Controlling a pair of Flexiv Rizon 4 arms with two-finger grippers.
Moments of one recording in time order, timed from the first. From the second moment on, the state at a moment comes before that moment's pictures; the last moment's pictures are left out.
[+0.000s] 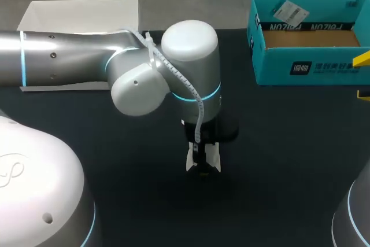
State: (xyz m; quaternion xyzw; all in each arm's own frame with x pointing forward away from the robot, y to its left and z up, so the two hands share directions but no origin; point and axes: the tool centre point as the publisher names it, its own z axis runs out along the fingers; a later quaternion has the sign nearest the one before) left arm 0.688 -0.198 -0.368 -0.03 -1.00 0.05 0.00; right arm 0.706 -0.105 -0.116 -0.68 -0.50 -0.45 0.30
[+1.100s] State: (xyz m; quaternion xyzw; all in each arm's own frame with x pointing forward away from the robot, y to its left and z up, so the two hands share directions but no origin) left arm 0.686 -0.199 -0.390 -0.01 -1.00 0.03 0.05; right arm 0.706 -0.105 -0.116 -0.68 -0.50 -0.45 0.30
